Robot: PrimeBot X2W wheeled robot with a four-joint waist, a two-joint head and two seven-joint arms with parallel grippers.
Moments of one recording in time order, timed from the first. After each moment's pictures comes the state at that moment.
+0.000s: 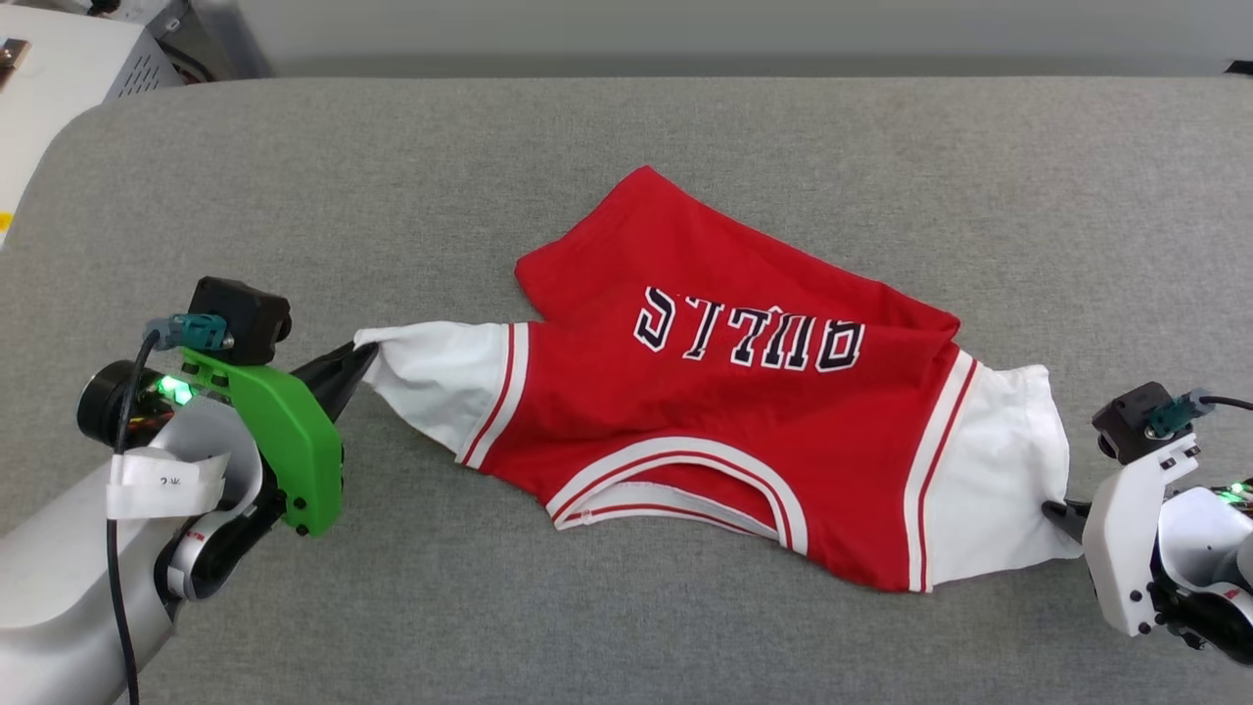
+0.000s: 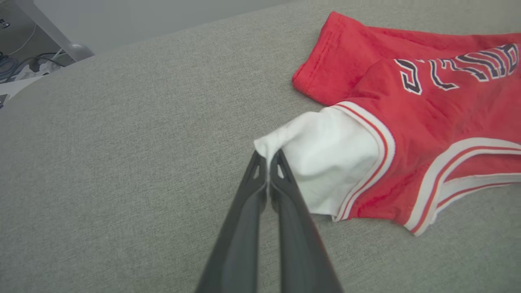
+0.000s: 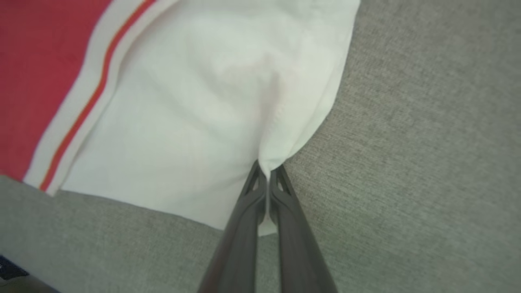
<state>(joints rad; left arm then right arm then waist) -0.66 0.82 -0.92 0.18 -1.00 0.02 0.10 -0.39 -0.71 0.66 0.32 0.76 0.13 0.48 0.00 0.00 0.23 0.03</state>
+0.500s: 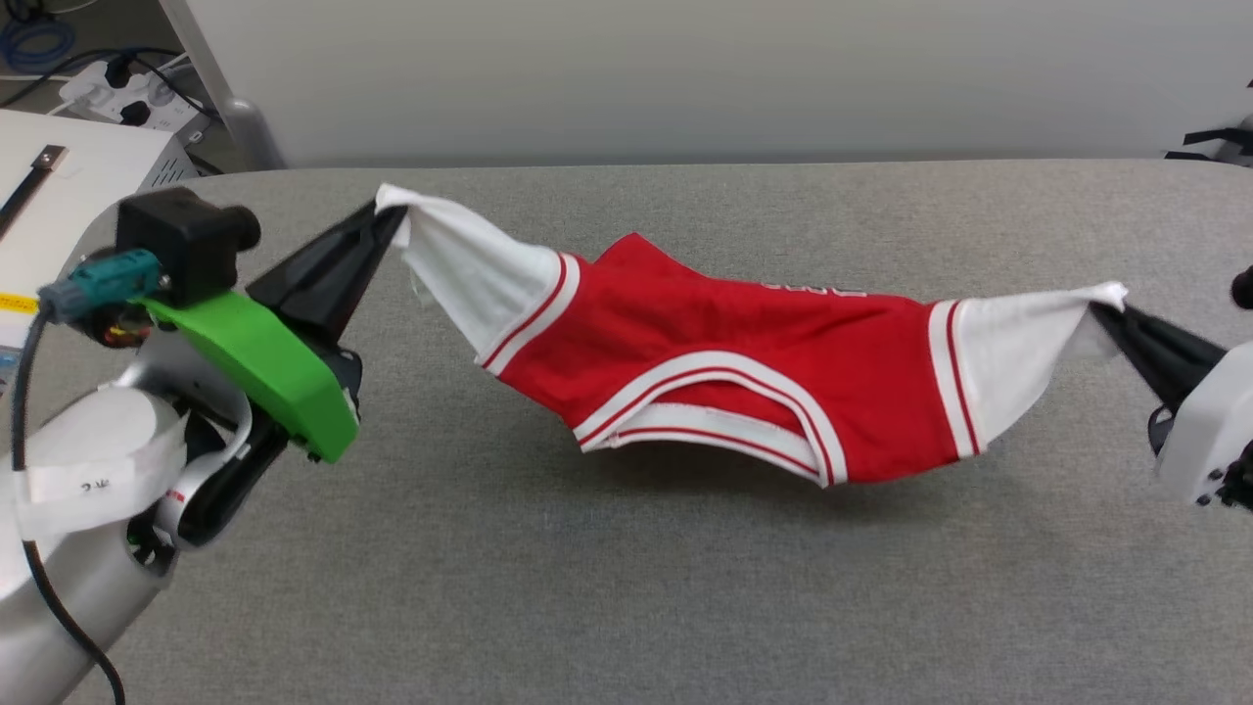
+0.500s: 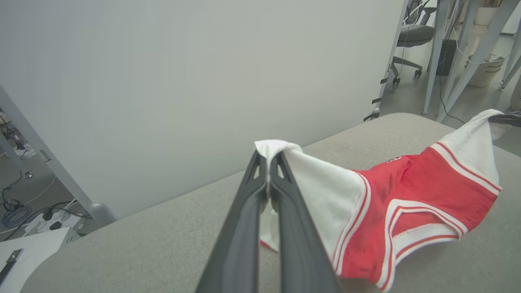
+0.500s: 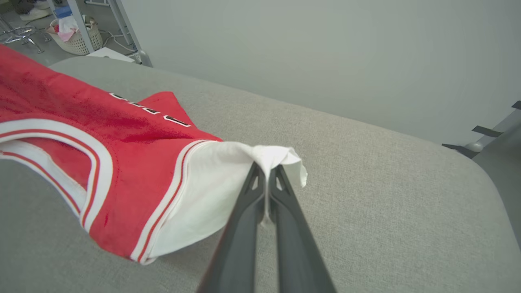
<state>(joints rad) -0.69 0.84 -0.81 -0.06 -0.98 0.06 -0.05 -0.38 -0.72 0.39 0.10 0.77 0.13 0.24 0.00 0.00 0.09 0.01</state>
